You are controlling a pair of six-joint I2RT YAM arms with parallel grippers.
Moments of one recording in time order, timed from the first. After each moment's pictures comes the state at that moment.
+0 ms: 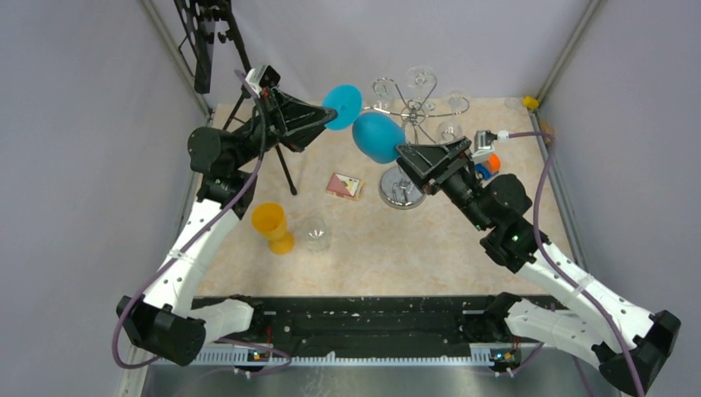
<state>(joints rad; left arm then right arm) -0.34 1.17 1.23 0.60 0.82 -1.96 0.75 0.84 0.84 0.22 0.10 1.27</state>
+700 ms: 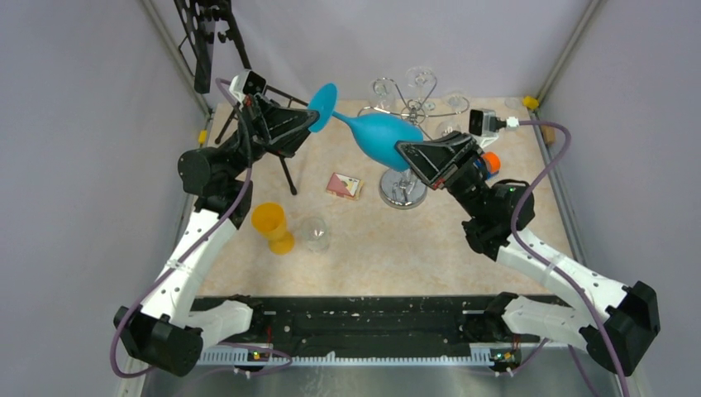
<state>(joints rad) -0.32 1.10 1.13 0.81 0.75 -2.09 0.75 1.04 0.83 0.99 -0.23 1.27</state>
